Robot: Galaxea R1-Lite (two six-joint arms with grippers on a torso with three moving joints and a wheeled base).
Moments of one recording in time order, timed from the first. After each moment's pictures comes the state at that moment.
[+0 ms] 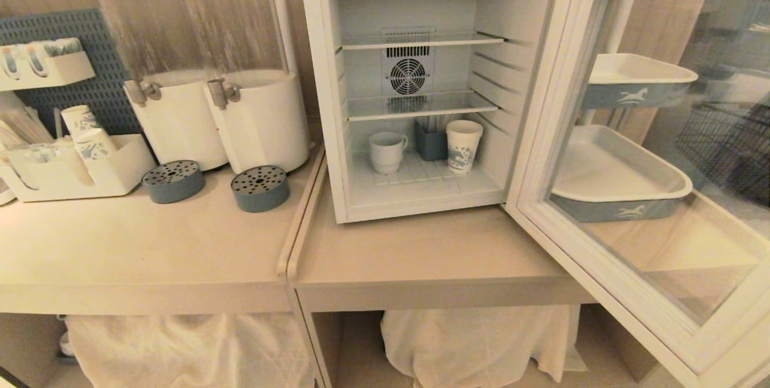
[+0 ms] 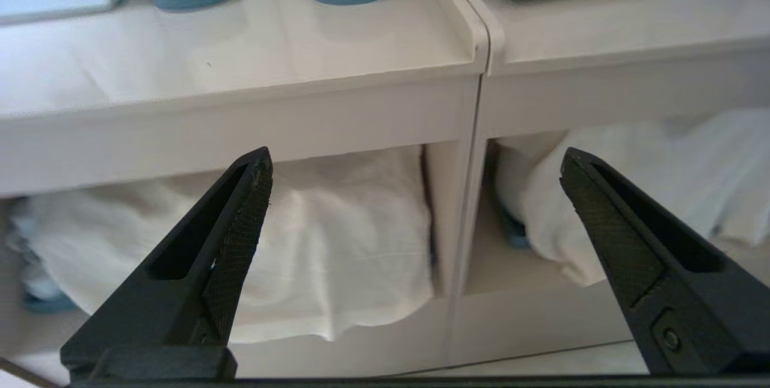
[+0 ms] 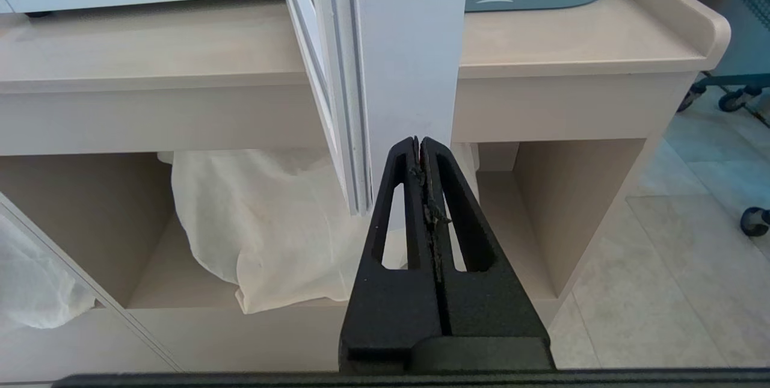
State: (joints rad) left arm 0.00 0.00 -0.09 0.10 -0.10 0.06; right arm 0.00 0.04 -0.01 0.04 0.00 -0.03
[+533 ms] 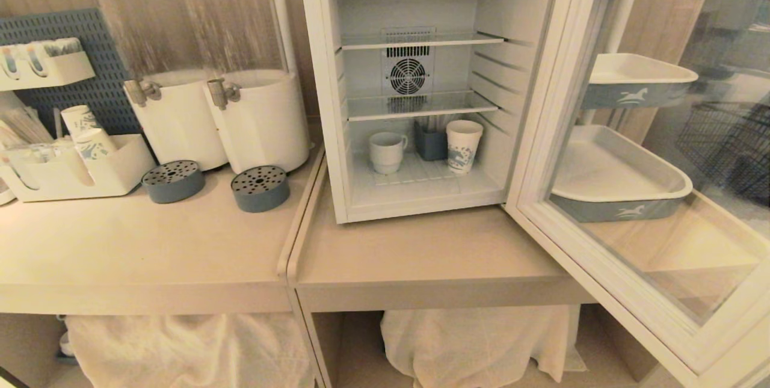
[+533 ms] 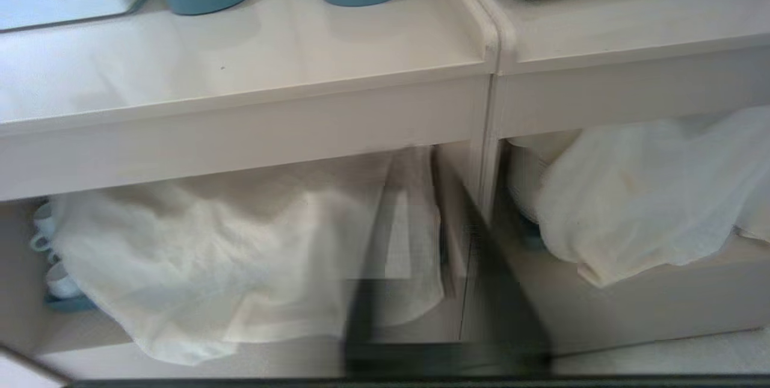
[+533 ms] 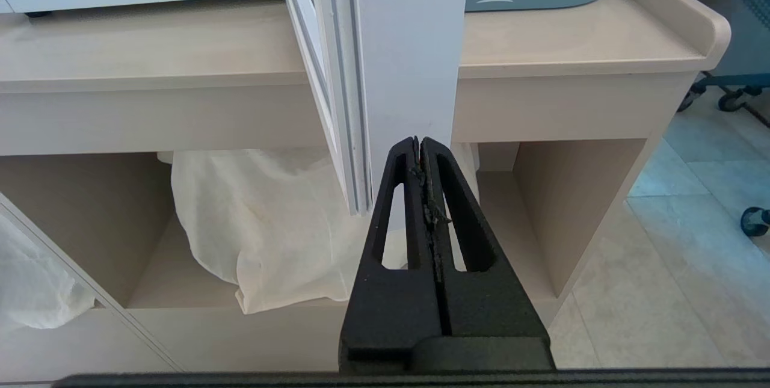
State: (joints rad) left arm 0.00 0.00 -0.09 0.10 -0.07 0.07; right arm 0.00 0.04 -0.01 0.03 0.00 -0.03
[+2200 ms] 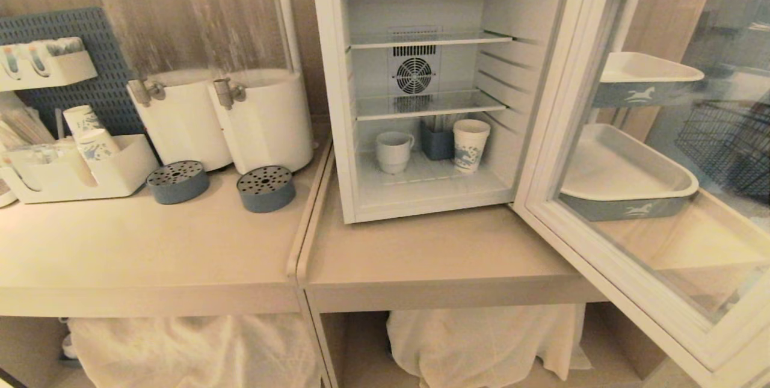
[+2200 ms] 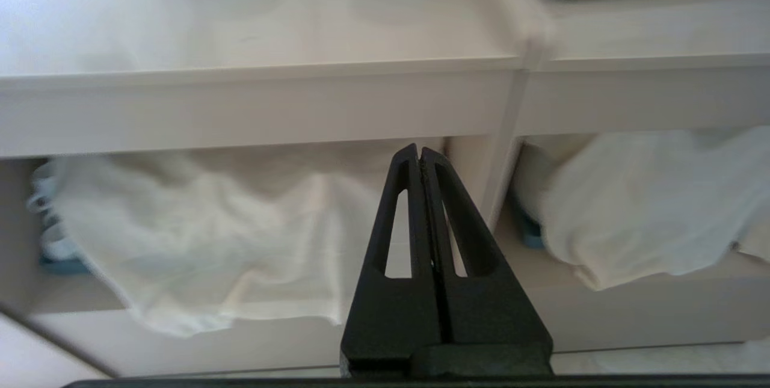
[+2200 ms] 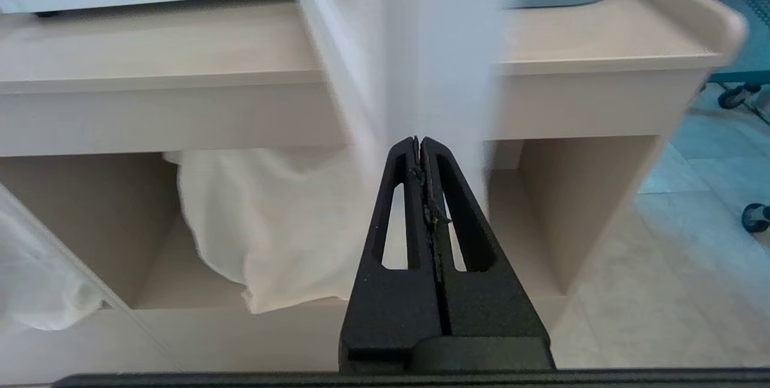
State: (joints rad) left arm 0.00 0.00 -0.10 0.14 -0.03 0.00; right arm 0.00 0.04 -0.01 0.04 0.00 -0.03
